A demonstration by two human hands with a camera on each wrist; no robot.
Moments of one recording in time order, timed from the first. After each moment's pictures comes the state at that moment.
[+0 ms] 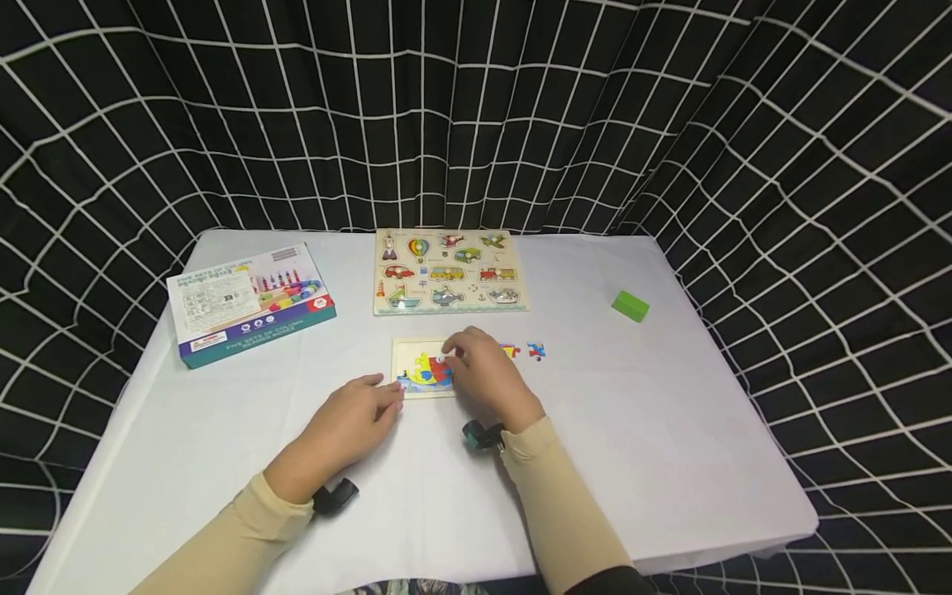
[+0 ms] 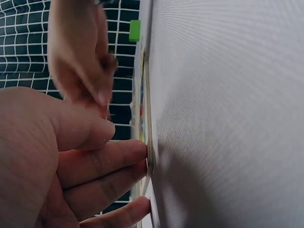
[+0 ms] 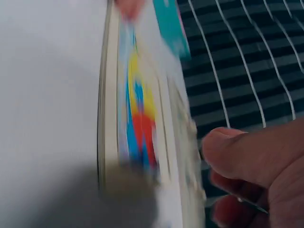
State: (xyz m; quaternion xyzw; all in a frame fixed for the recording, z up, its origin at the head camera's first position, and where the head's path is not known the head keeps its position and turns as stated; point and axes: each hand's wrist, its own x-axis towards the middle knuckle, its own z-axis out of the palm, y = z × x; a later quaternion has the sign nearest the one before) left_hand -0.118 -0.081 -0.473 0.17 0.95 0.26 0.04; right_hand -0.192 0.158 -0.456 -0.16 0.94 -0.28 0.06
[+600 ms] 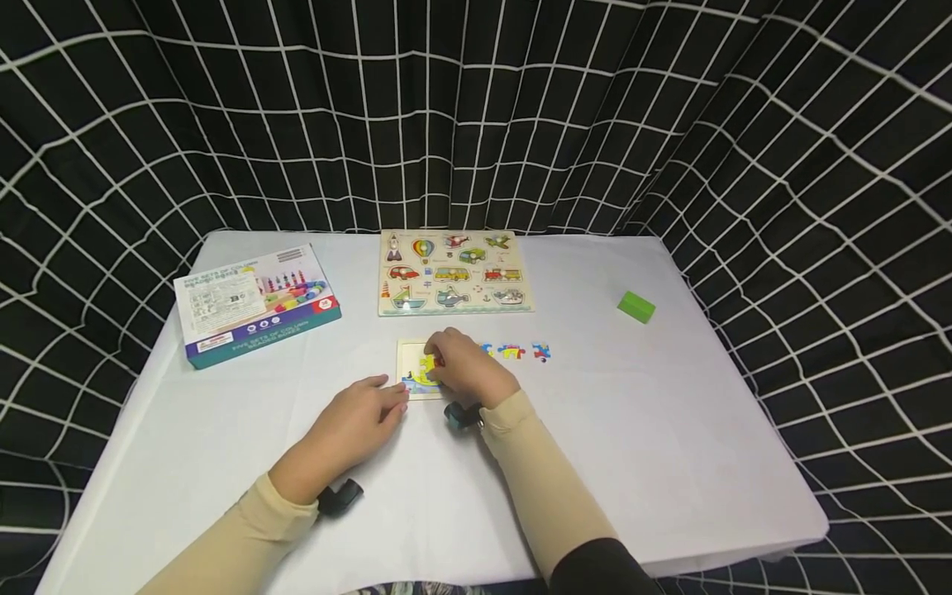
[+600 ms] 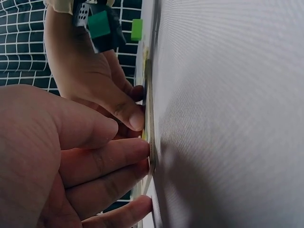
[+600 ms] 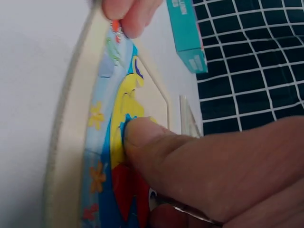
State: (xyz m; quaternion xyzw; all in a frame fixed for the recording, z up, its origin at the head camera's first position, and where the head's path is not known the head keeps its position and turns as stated) left_hand -0.119 -0.082 -0.473 0.17 0.95 0.27 0.03; right_hand -0.216 0.119 -0.455 -0.19 0.94 -0.23 0.18
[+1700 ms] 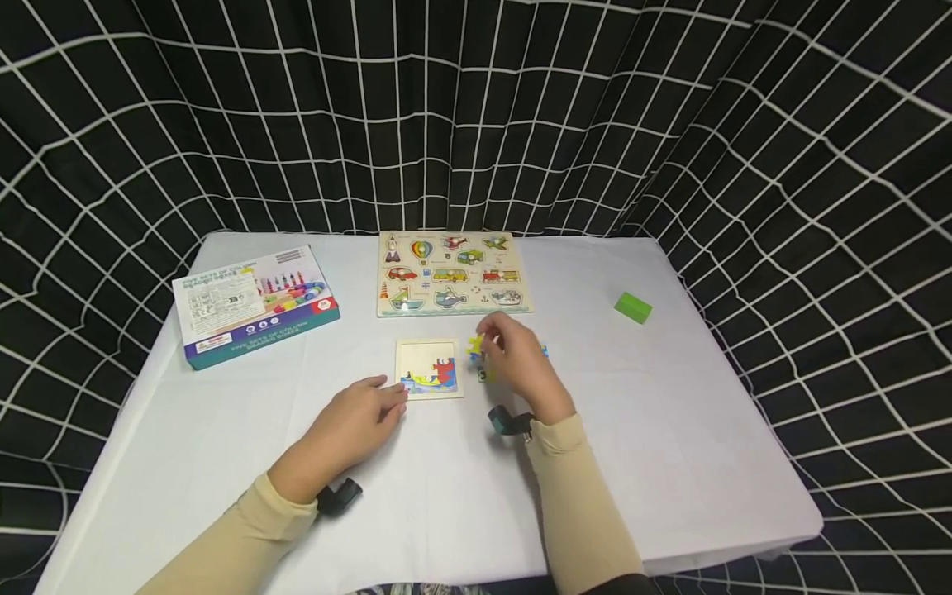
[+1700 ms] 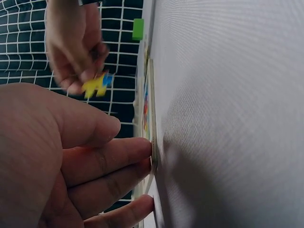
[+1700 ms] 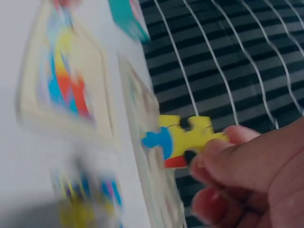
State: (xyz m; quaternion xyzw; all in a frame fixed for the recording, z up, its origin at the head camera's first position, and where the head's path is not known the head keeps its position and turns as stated) left_hand -0.117 -0.082 -0.472 0.18 0.95 0.27 0.03; right_hand -0.194 0.191 -0.430 -0.12 0.94 -0.33 0.02
